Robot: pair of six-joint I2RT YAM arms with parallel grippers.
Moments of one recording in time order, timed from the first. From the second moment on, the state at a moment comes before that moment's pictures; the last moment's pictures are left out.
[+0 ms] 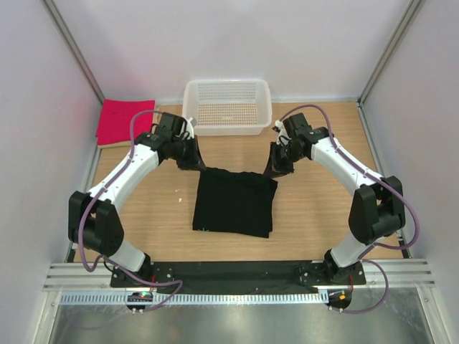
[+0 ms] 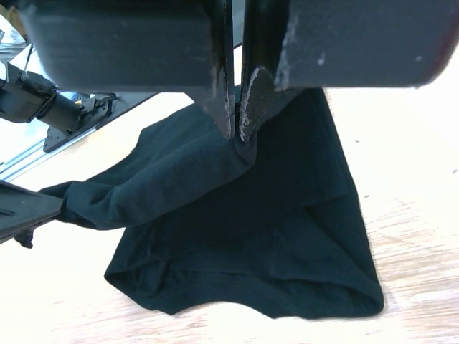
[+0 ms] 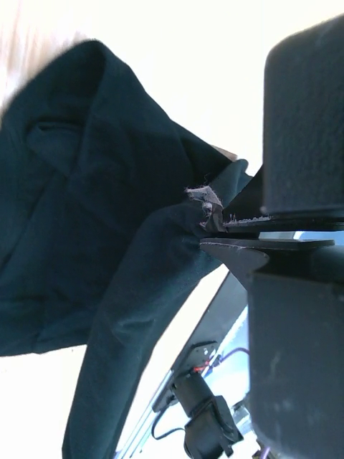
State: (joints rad) left arm -0.36 1.55 1.30 -0.72 0.36 -0.45; right arm 0.35 1.63 1.31 -0.82 -0.45 0.41
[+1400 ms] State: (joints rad) left arm -0.34 2.17 1.79 -0.78 0.20 -0.37; right arm 0.27 2.06 1.60 -0.82 -0.29 0.43
